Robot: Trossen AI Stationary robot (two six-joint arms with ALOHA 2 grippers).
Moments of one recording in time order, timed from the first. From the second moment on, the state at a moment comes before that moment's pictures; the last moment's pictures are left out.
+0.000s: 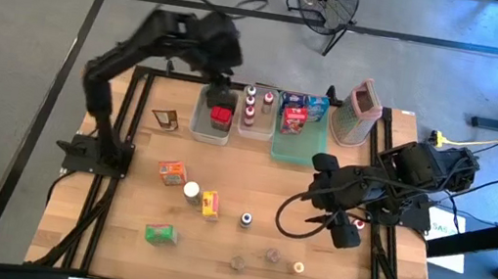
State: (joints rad) left arm 0.42 1.76 2.33 -1.50 -0.01 0.11; right arm 0.45 1.59 2.10 -1.43 0.02 0.16
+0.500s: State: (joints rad) left arm 0.25 1.55 2.24 -1.57 -0.01 -0.06; right arm 0.47 1.66 2.10 -1.43 -0.03 0.25
